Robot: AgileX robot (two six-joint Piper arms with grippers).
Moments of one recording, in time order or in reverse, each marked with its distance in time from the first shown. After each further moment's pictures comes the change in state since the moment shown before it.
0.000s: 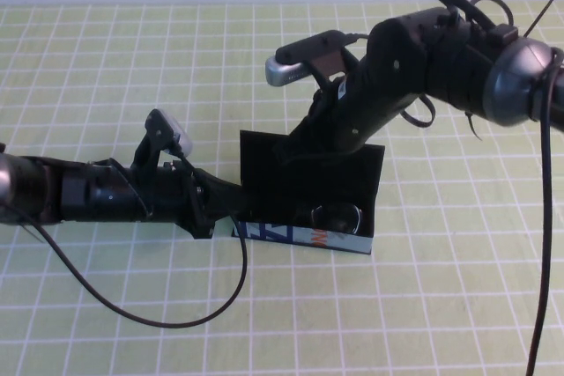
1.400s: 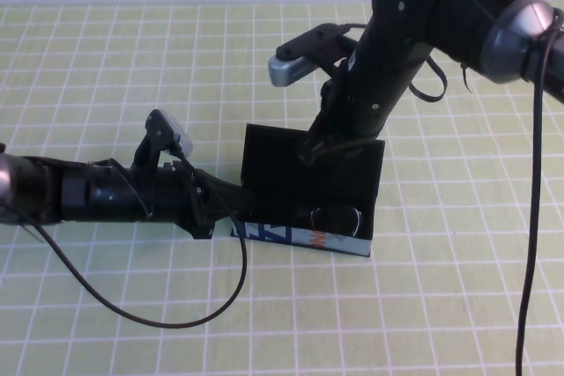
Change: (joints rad) right arm -0.051 0.085 -0.253 0.041 0.403 -0.212; left arm 0.000 0.000 0.000 0.002 0.000 0.000
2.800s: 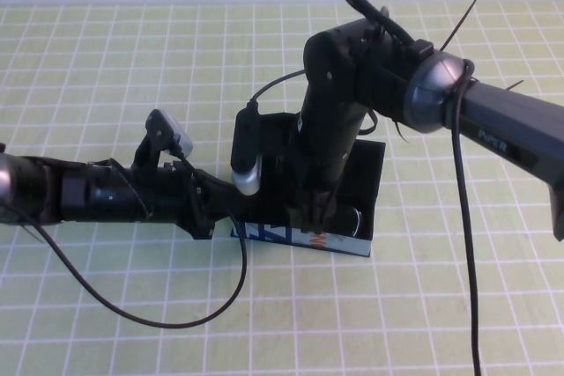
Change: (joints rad) right arm 0.117 0.104 0.006 -0.060 -0.021 -0.629; left arm 0.000 0.000 0.000 0.000 0.000 0.000
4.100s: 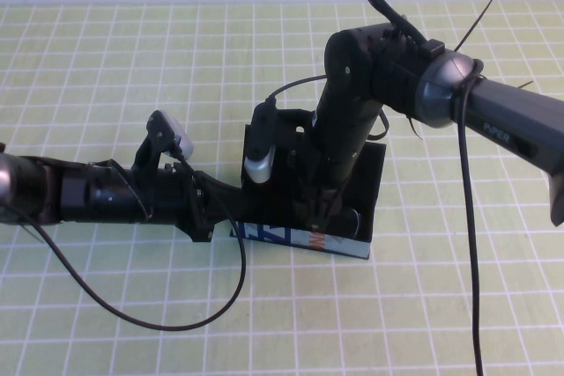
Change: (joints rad) right arm -0.059 0.039 0.000 0.089 -0.019 -0.006; left arm 0.000 0.000 0.000 0.016 0.005 0.000
